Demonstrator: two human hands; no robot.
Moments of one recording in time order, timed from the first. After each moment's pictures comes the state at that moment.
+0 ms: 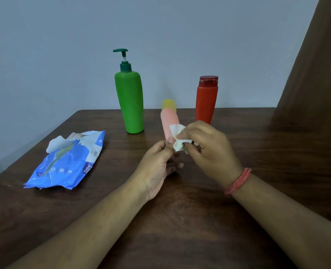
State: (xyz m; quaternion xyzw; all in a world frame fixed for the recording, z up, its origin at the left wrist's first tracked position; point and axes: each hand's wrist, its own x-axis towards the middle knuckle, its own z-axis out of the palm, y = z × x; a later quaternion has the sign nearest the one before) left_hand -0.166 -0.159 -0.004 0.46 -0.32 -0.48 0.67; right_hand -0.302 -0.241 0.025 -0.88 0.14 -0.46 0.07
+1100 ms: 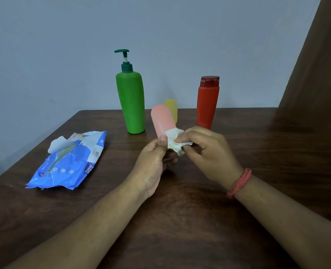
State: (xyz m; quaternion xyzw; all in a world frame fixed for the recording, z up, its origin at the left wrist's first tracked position) left_hand -0.159 -0.161 -0.003 0.48 -0.32 -0.43 0.70; right_hand -0.300 -0.241 0.020 -0.88 0.14 -0.44 0.15
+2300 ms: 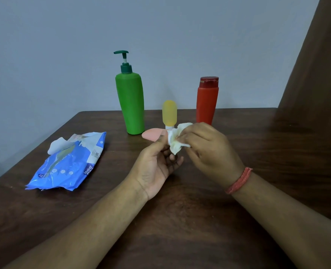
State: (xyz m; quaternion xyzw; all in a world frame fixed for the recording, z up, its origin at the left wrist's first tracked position) left_hand -0.164 -0.153 0.010 0.38 -0.26 -0.55 0.70; right_hand -0.305 -0.234 0.031 -0.90 0.08 -0.43 -0.04
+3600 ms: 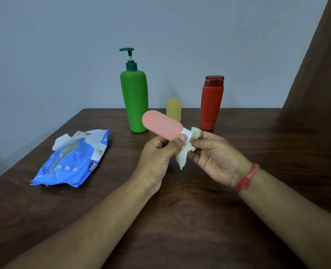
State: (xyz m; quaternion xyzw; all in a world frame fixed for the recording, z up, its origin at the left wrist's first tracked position) left_hand -0.160 -0.160 0.001 0.47 -0.39 -0.36 0.70; right_hand -0.291 -0.239 0.026 -0.42 0.20 -0.31 0.83
